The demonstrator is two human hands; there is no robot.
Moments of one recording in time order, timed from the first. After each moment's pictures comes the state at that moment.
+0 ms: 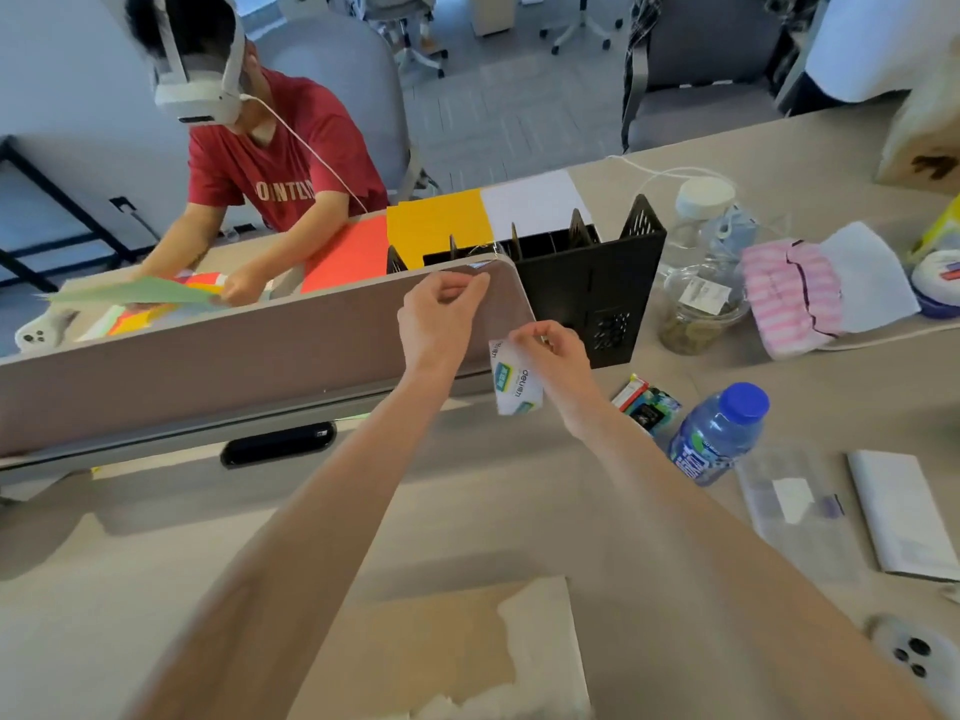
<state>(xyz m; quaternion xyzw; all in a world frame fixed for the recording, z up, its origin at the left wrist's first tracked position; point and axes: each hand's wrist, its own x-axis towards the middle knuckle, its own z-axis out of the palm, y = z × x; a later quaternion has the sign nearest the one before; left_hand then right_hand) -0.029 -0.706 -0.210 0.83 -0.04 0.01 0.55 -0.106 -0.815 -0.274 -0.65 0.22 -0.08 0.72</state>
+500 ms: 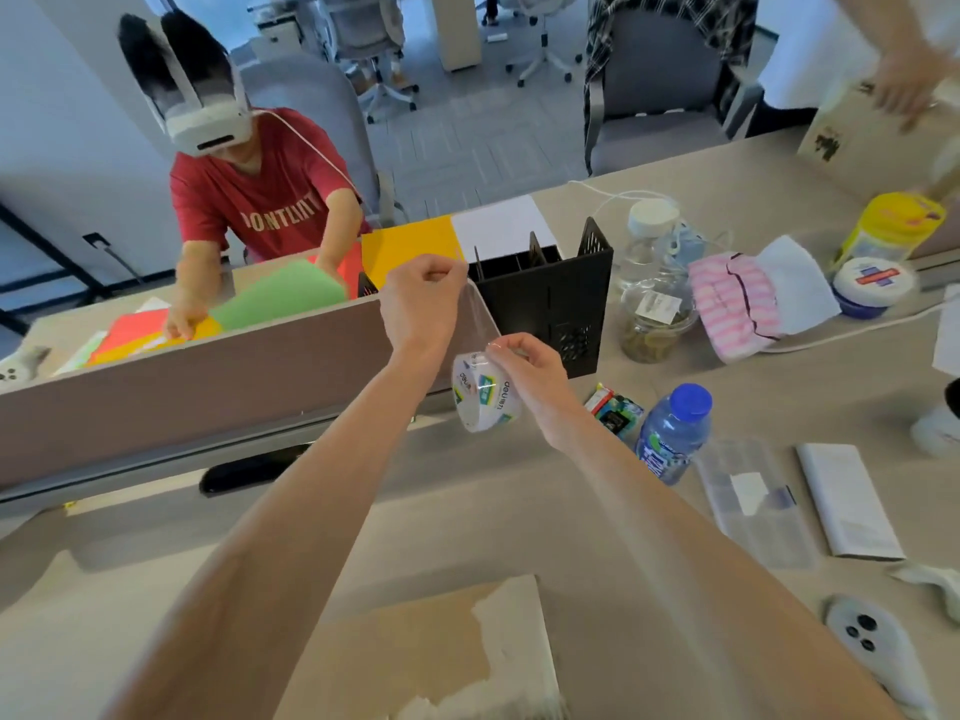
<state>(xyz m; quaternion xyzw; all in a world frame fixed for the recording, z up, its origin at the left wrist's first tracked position) -0.031 -0.735 -0.174 0.85 -0.08 0.06 0.52 -0.131 -0.818 -0.243 -0.62 0.23 -0.07 0.75</state>
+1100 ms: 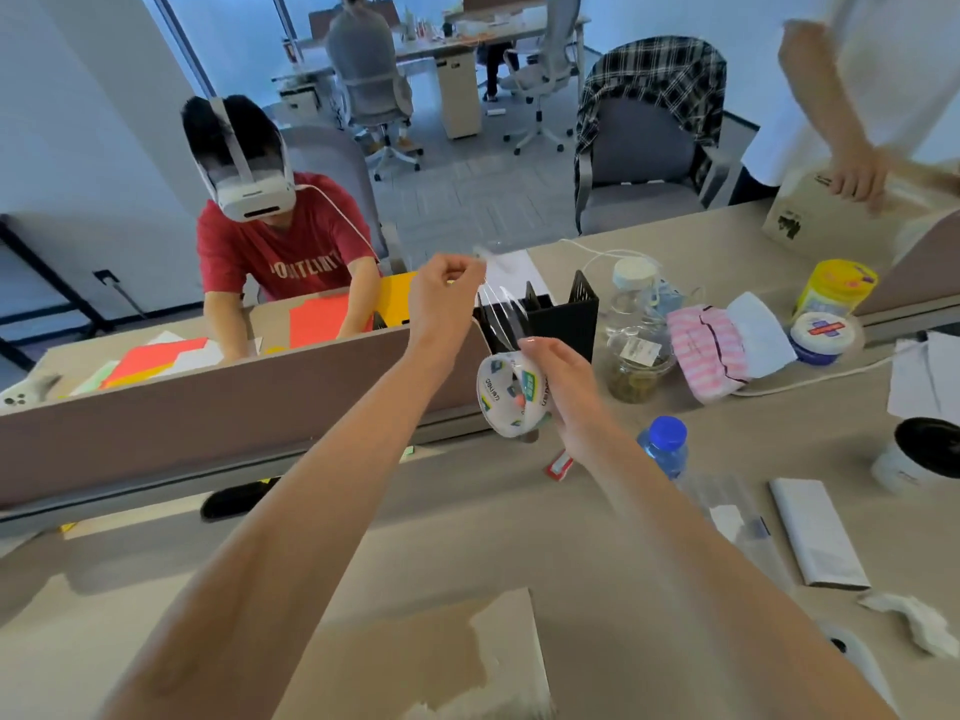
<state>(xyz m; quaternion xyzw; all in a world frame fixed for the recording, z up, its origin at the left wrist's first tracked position) -0.052 -0.743 -0.119 0.78 -0.13 -0.01 0.62 -0.163 -0.830 -0.185 -0.56 0.24 -0.12 0.78</state>
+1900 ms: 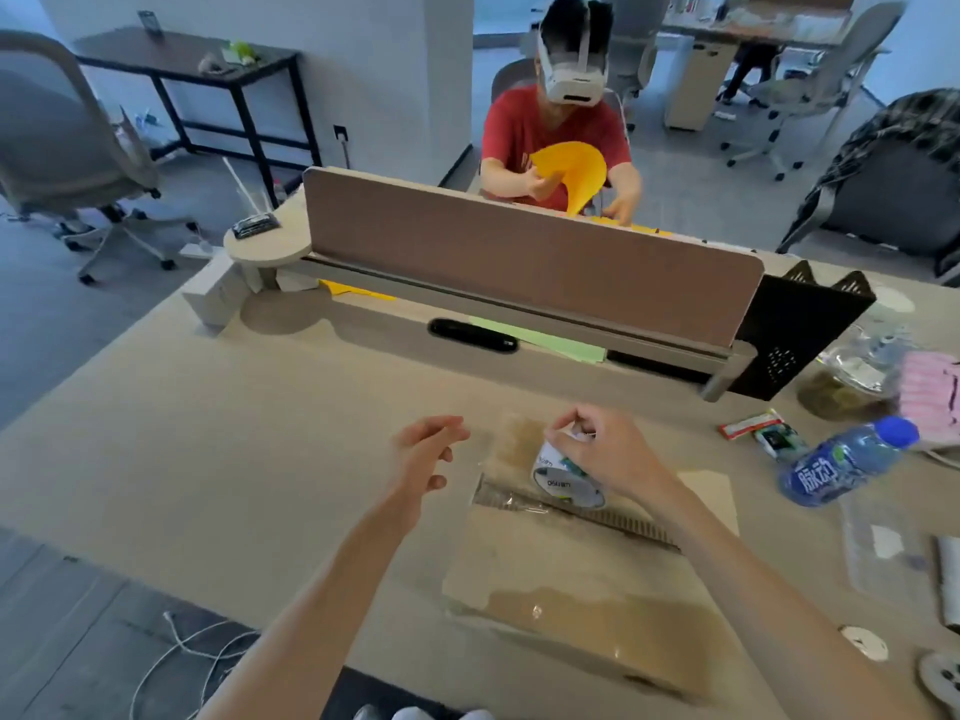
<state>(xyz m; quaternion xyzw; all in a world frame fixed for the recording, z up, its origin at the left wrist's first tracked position) -0.282 -0.328 -0.252 0.65 0.20 -0.10 0.73 -0.277 -0.556 -0.215 -0.92 -0.01 0.08 0.39</state>
